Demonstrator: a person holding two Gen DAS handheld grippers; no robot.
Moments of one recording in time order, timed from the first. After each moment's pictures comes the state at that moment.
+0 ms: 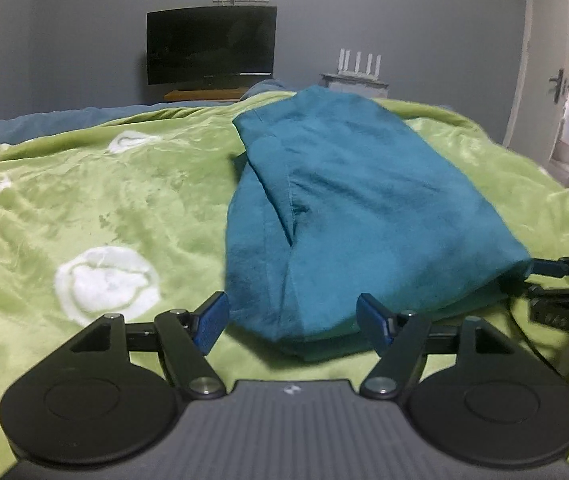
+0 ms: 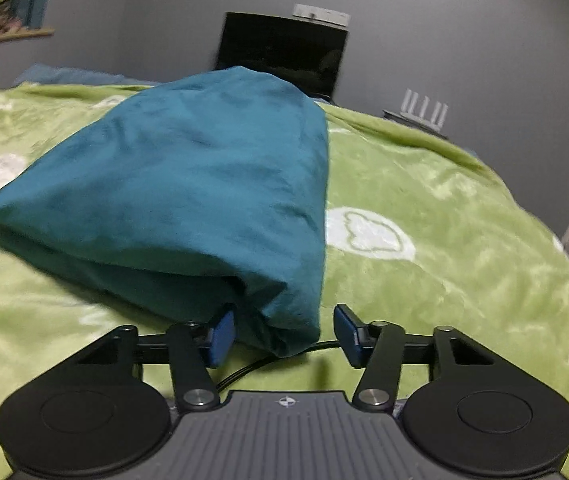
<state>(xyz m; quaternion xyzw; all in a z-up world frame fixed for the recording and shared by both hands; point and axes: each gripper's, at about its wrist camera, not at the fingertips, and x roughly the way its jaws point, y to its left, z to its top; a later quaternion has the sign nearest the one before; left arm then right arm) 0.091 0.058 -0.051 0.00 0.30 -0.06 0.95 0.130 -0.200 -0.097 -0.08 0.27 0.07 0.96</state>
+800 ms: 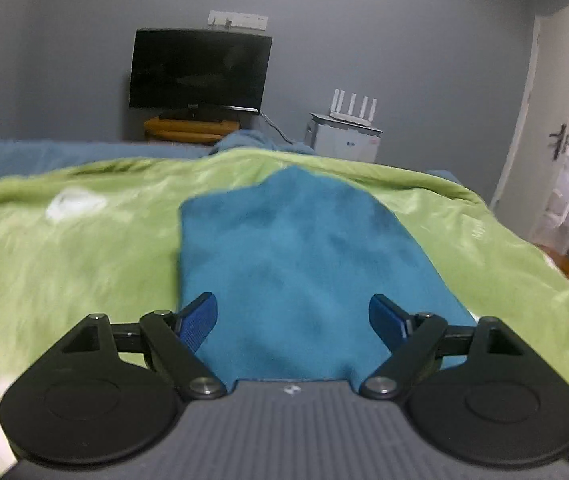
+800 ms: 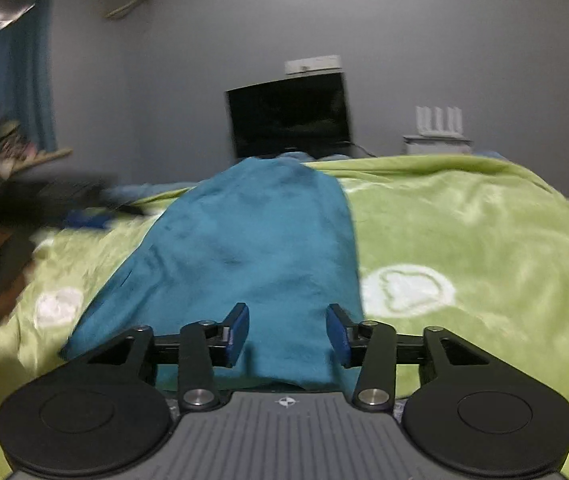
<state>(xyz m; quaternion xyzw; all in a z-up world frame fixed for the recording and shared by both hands) 0.244 0.019 -0.009 -0.05 0.25 -0.09 0.96 0.127 -0.222 -0.067 0.06 0.20 0.17 0.96</state>
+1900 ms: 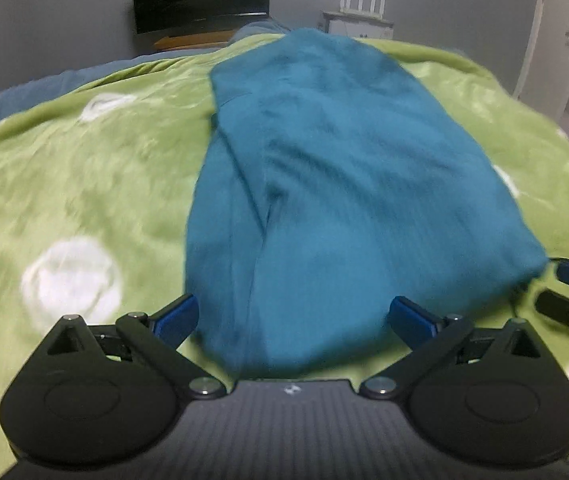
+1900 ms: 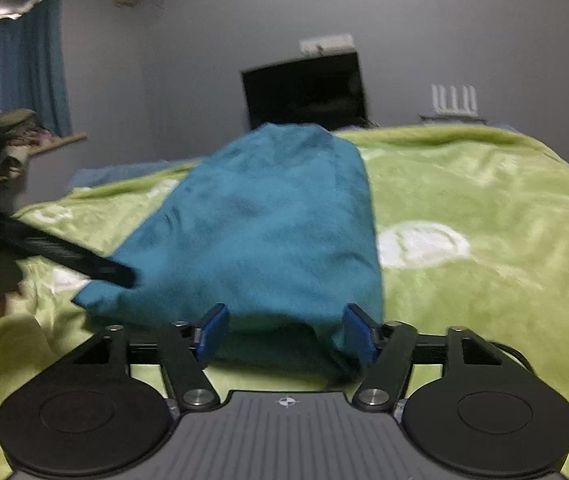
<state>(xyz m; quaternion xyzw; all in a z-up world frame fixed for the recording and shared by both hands) 0.131 0.035 -0.045 0.01 0.39 -0.06 0.92 0.094 -0.223 -0.081 0.07 0.24 0.15 0.96</state>
